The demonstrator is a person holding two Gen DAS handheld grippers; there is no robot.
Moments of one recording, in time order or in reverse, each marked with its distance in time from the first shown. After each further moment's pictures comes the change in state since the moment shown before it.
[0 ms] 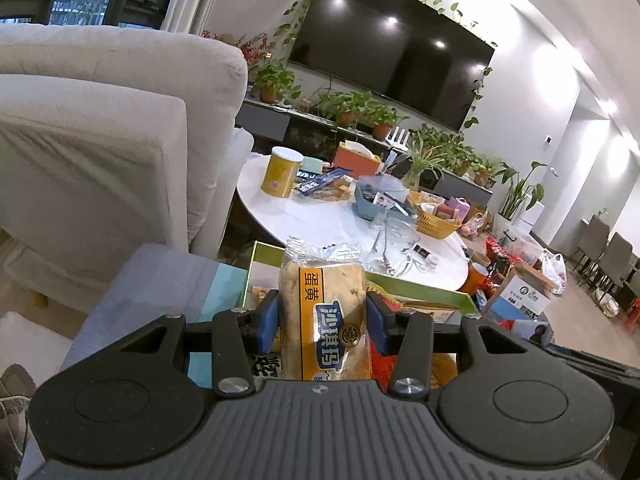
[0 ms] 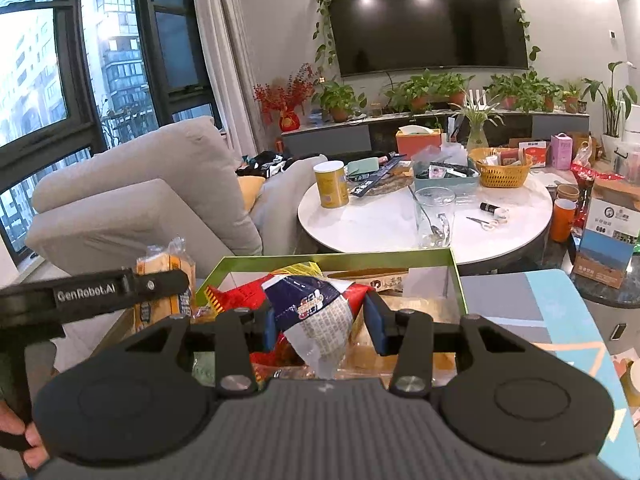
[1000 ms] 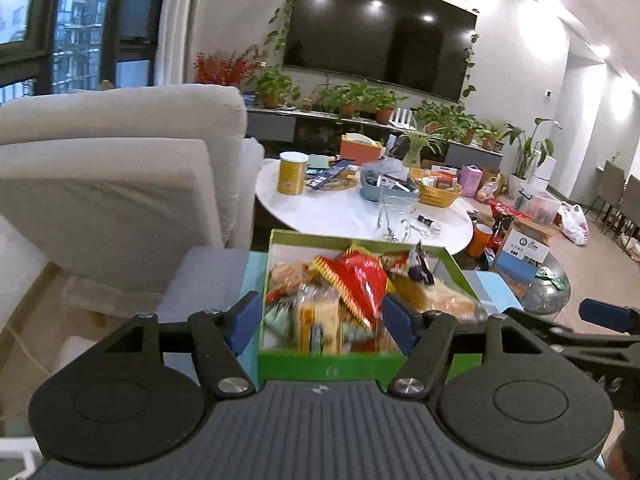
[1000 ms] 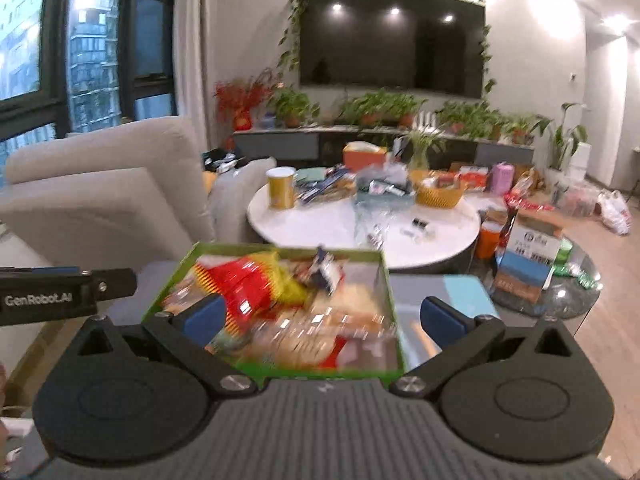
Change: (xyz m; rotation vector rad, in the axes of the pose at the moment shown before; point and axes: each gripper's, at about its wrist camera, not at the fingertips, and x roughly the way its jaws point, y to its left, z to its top) left arm -0.131 -0.046 -0.012 0.163 0.027 0.100; right arm -0.102 0.038 -0.012 -0.089 -0.003 -0.203
